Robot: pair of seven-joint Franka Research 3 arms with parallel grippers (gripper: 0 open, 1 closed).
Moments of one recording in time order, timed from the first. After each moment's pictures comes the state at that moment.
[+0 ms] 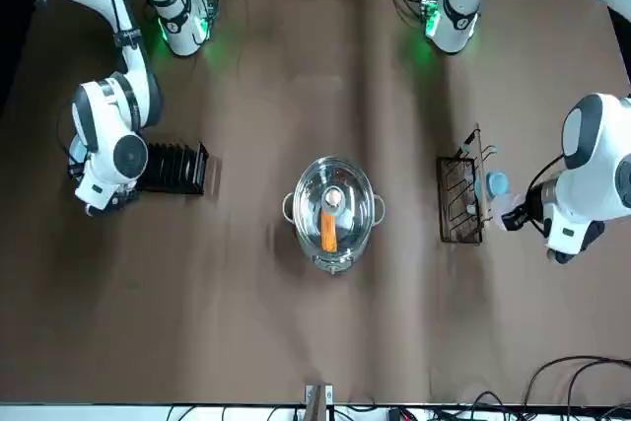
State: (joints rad) left arm 0.60 0.47 -0.71 -1.65 0.33 1.82 -0.71; right arm 0.17 0.26 -0.06 -2.04 -0.84 1.77 0.09
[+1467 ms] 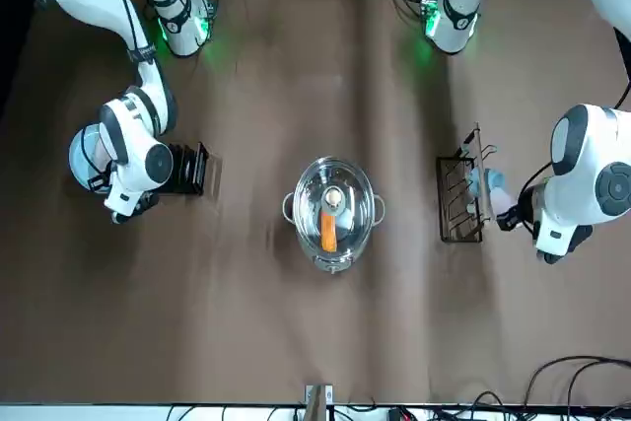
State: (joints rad) left arm 0.59 0.51 -0.70 -1.69 0.38 1.87 -0.73; right arm 0.20 0.35 -0.06 -2.07 -0.91 1.84 0.11
